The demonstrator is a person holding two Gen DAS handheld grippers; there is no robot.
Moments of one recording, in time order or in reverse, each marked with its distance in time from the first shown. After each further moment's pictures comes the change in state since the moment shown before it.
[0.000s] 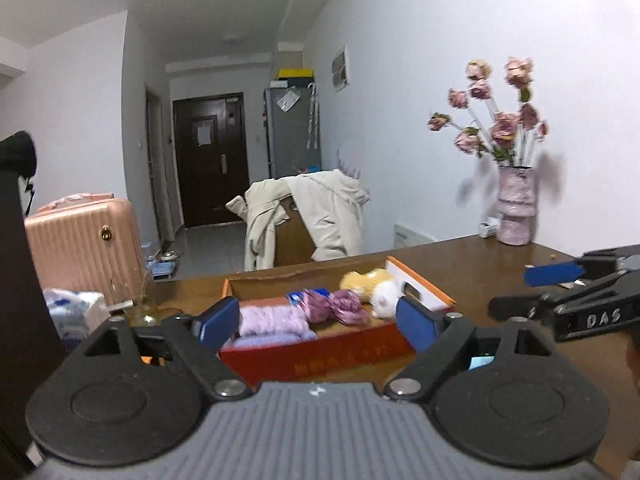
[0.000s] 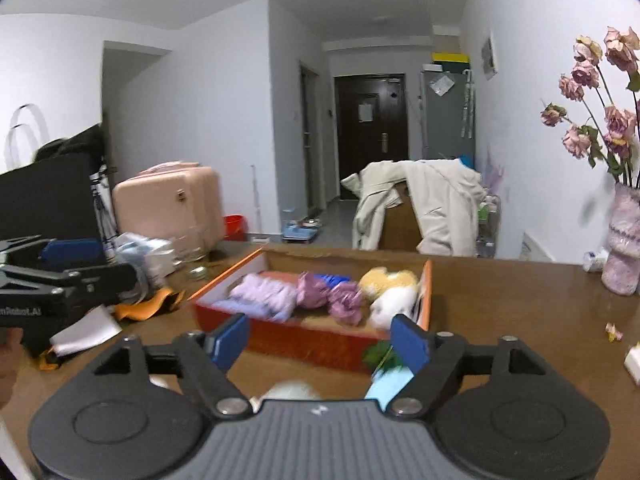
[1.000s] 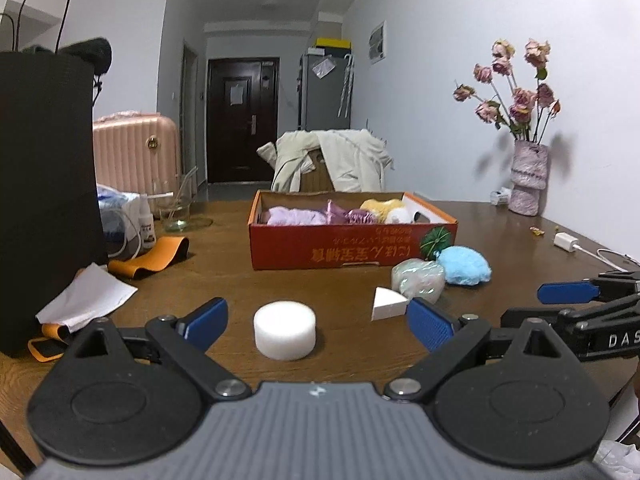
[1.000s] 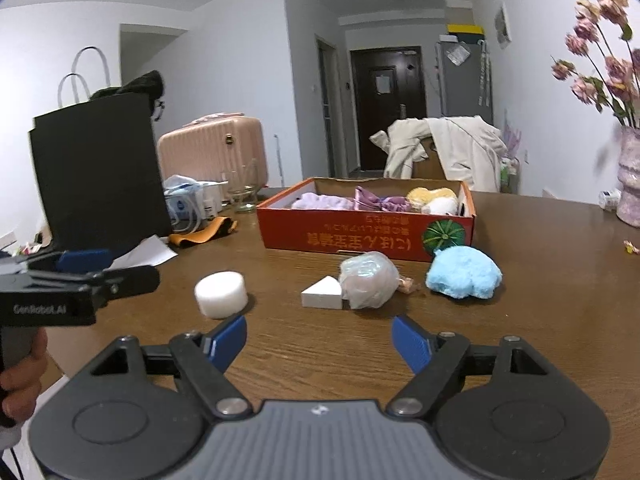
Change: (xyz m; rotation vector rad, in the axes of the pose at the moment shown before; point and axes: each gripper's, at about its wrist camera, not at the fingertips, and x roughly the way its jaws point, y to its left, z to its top) left arm -0.060 0.009 -0.097 -0.117 0.103 0.068; right arm -0.032 0.050 -0.089 0.046 0.076 0.032
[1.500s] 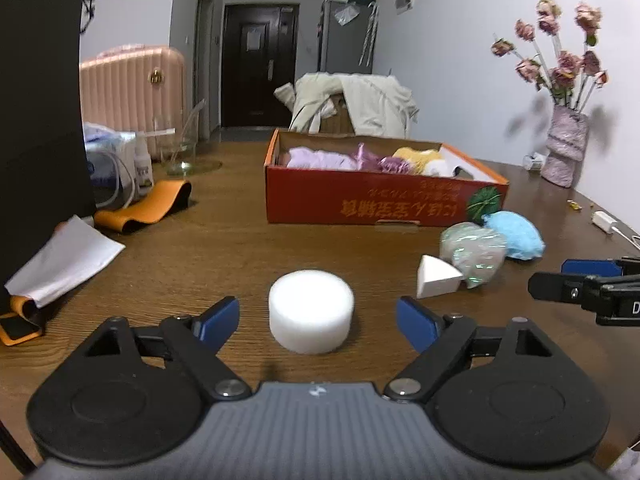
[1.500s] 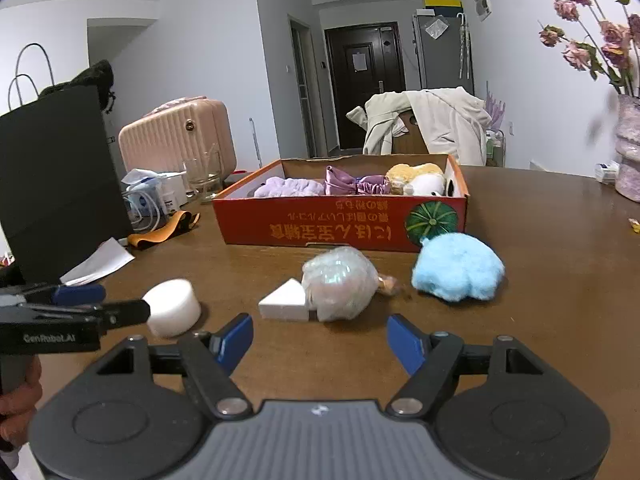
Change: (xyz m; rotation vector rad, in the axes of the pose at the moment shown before) left arm 0.084 0.025 -0.002 -0.059 0.171 0.037; right arm 0.072 -0.022 0.019 0.041 0.060 -0.037
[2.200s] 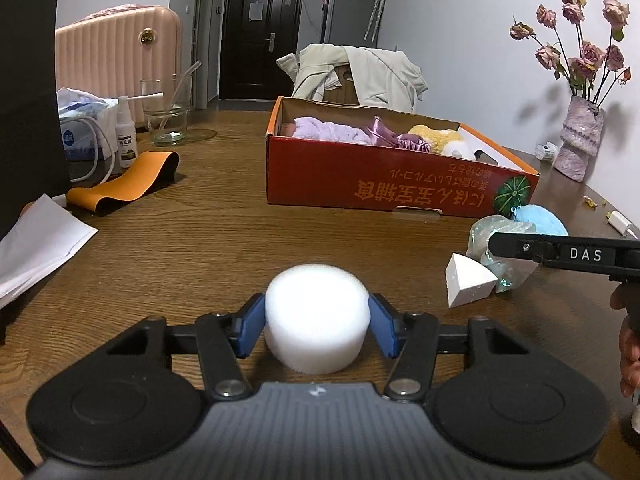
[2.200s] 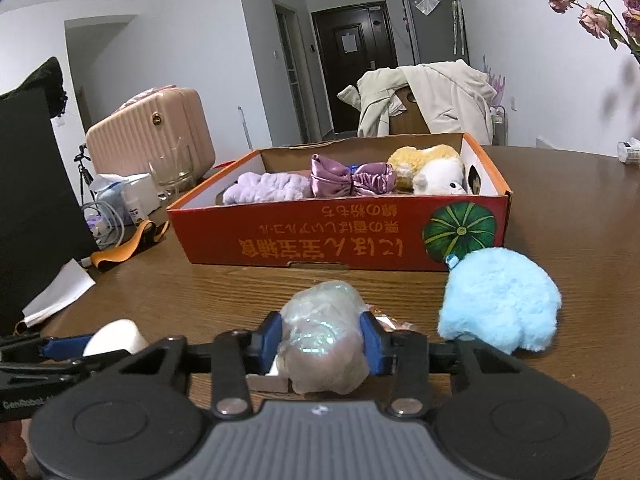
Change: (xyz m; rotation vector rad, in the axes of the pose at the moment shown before) left arm 0.050 0.013 0.009 -0.034 0.074 -0.021; right arm 0.087 -0.015 0.028 0.060 0.043 0.000
